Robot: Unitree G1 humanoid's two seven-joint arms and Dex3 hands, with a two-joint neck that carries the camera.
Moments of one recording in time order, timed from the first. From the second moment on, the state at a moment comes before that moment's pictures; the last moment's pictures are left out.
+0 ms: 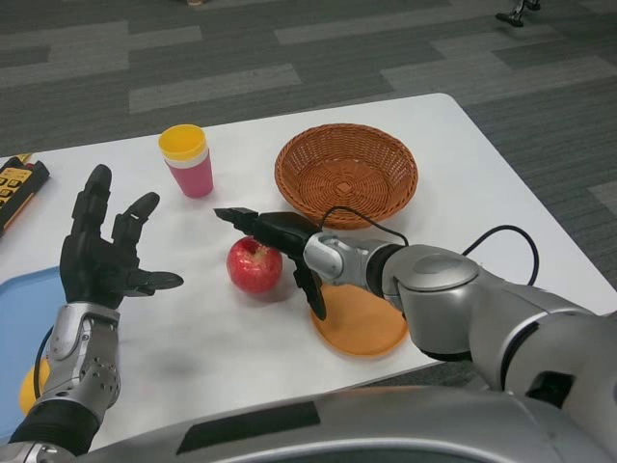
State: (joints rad) left arm -0.26 0.20 -0.17 0.66 -0.78 -0.60 -0.31; right arm -0.84 -0.14 1.44 1.28 0.30 -0.59 -0.35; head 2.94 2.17
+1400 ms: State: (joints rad) left arm -0.26 0.20 -0.21 0.66 -0.80 -0.60 -0.31; right arm -0.84 -0.10 1.52 1.26 0.30 -0.58 -0.37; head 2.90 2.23
